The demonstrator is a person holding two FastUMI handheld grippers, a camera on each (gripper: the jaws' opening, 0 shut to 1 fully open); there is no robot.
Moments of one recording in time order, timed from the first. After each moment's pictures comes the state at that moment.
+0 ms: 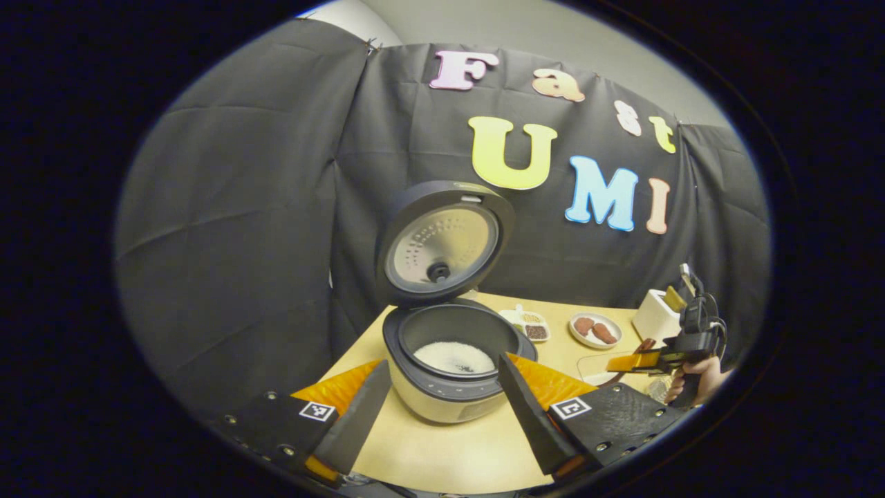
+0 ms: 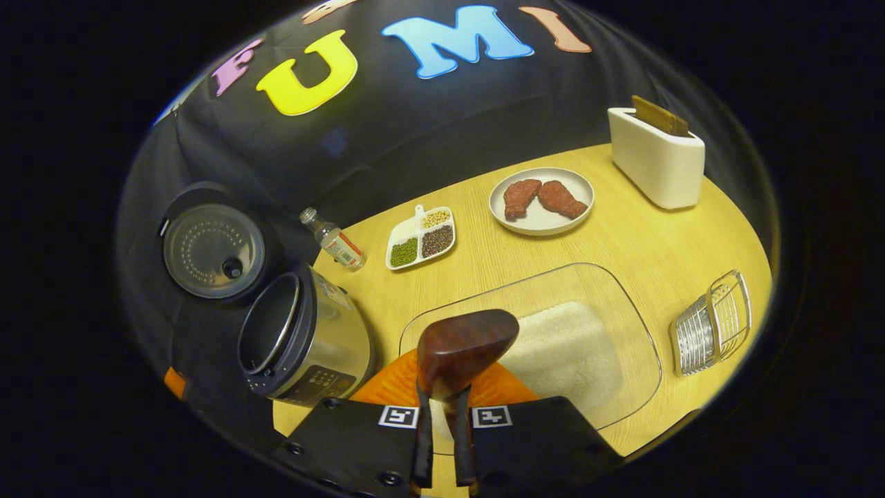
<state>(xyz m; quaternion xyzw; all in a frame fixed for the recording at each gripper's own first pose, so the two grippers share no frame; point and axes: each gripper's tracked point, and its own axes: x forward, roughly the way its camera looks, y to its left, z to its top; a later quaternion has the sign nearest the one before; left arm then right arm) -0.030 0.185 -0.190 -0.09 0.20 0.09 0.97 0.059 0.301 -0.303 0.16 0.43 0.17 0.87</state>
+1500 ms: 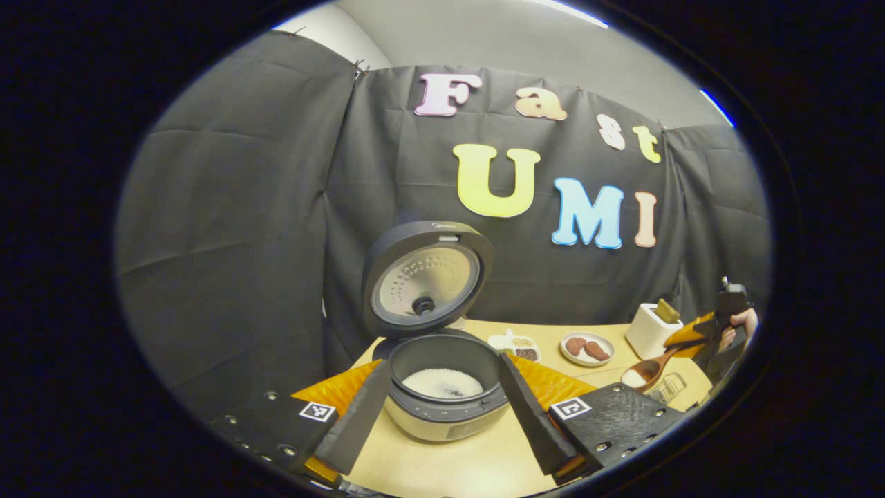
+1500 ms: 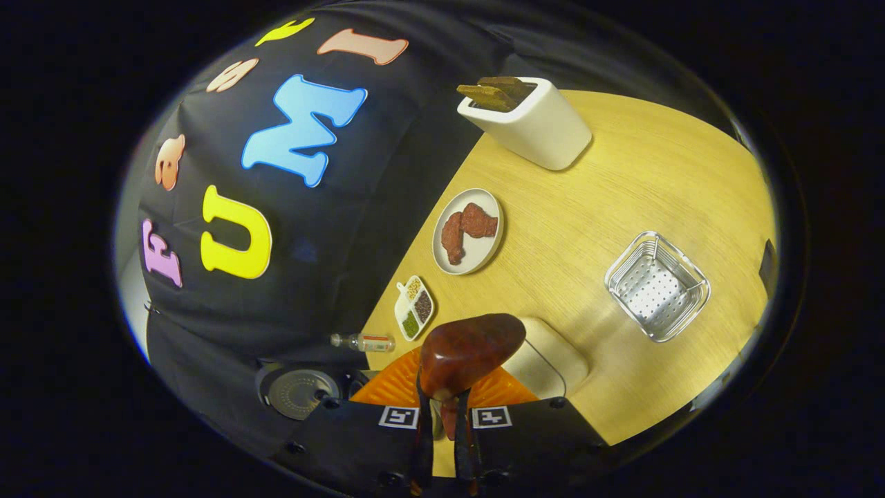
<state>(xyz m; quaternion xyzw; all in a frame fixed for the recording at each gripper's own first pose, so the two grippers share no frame) -0.022 0.161 -0.155 -0.07 0.14 0.07 0.98 0.089 0.170 -0.212 0.48 0.42 0.06 0.77</state>
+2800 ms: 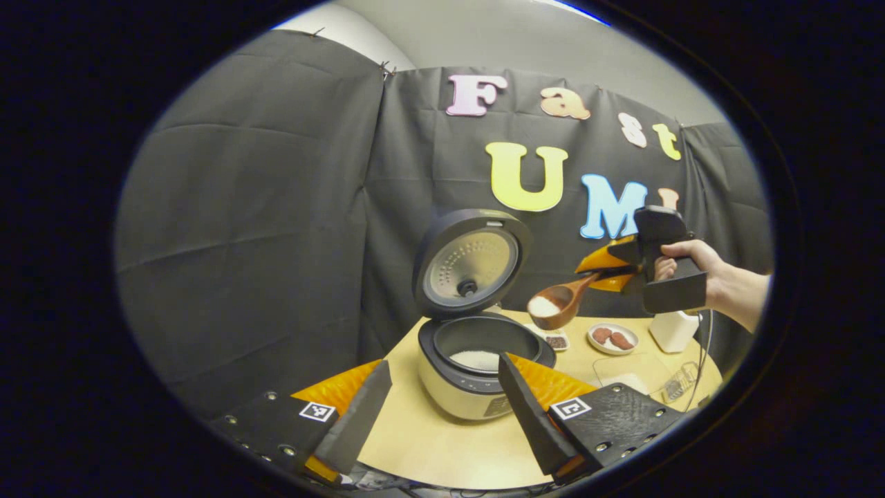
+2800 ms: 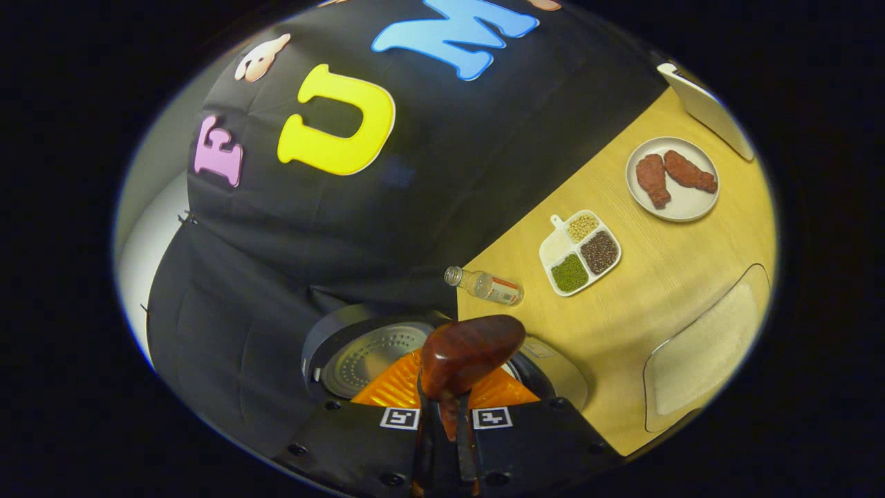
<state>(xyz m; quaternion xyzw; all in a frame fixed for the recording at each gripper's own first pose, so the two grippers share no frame) -0.087 0.197 -0.177 -0.06 0.15 0.13 0.98 0.116 0.480 -0.149 0.38 0.42 0.28 0.78</state>
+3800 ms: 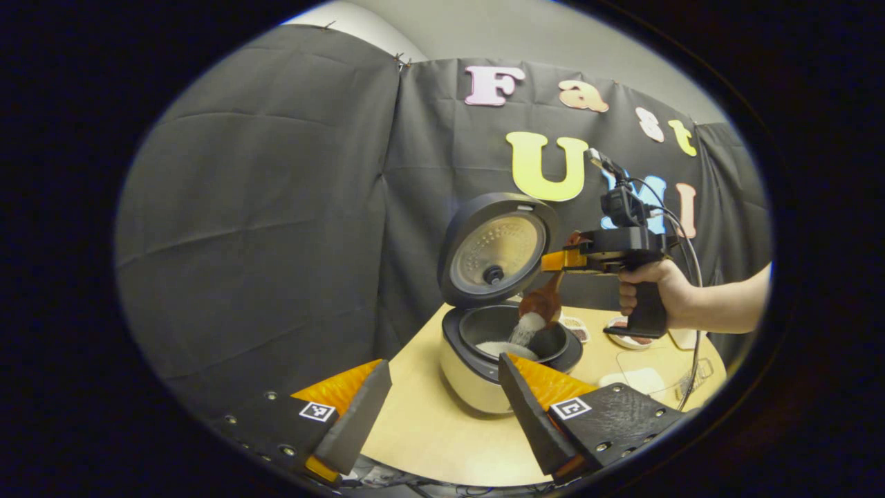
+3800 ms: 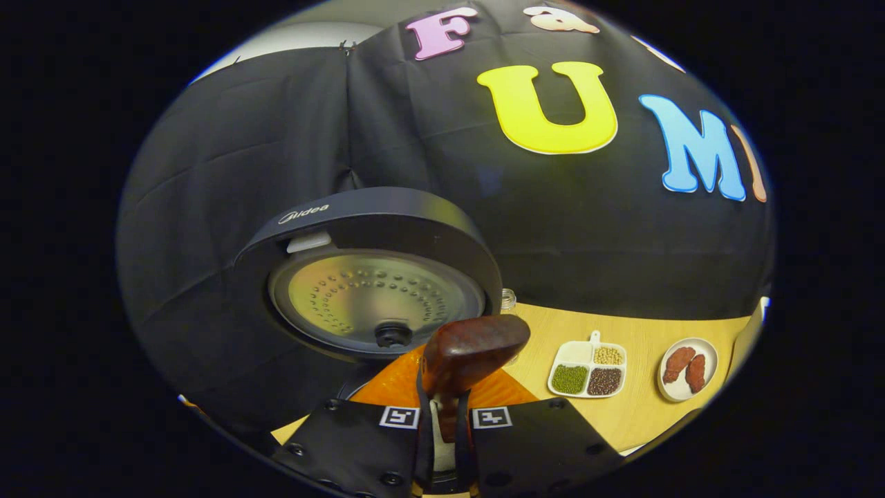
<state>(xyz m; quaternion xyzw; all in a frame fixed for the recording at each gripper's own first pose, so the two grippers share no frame) -0.091 0.233 -0.204 -0.07 0.17 0.16 0.97 0.109 0.576 -0.162 -0.01 0.22 0.41 0.89</state>
